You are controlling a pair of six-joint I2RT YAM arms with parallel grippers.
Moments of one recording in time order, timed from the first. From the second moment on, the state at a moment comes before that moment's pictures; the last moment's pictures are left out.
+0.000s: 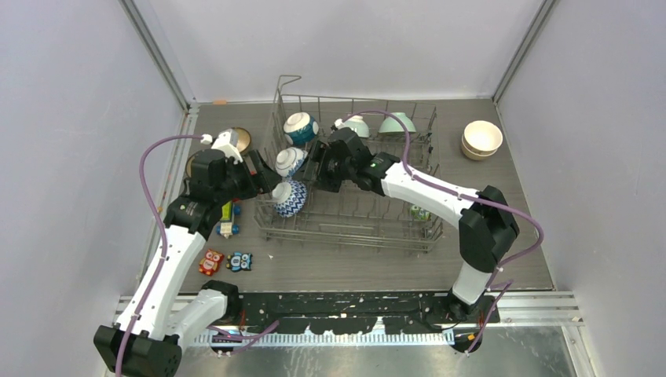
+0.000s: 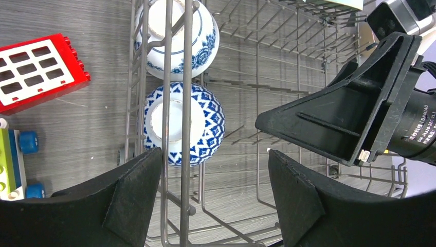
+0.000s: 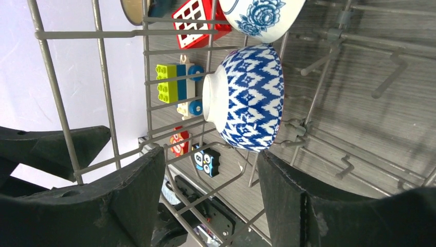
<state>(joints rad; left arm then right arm) -0.24 0.91 0.94 -0.54 0.18 -0.50 0.81 1.74 1.39 -0.26 -0.14 1.01</state>
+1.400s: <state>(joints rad) -0.30 0.92 0.94 -0.54 0.09 -0.49 0.86 1.88 1.52 -0.46 -0.11 1.04</state>
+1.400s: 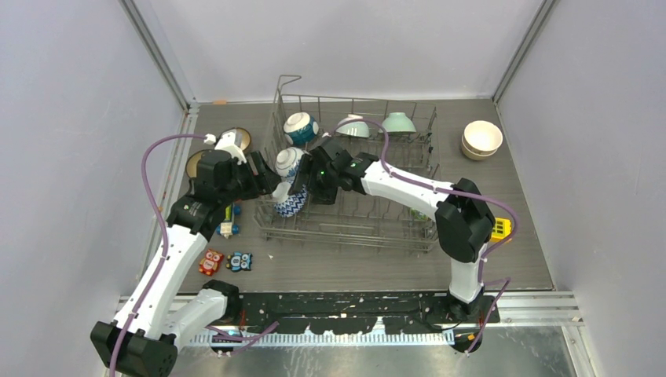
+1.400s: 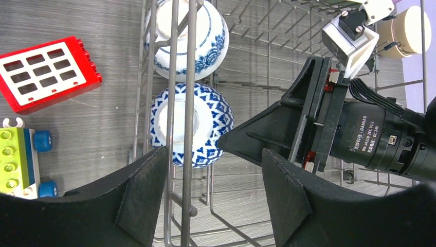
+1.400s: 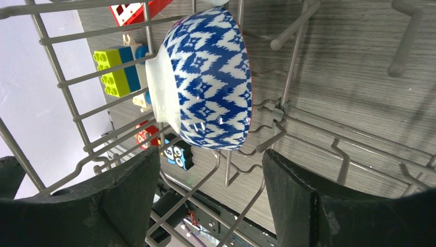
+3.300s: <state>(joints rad) -0.32 0.91 0.92 -0.51 0.06 -0.50 0.89 1.79 1.09 0.20 -0.01 1.28</state>
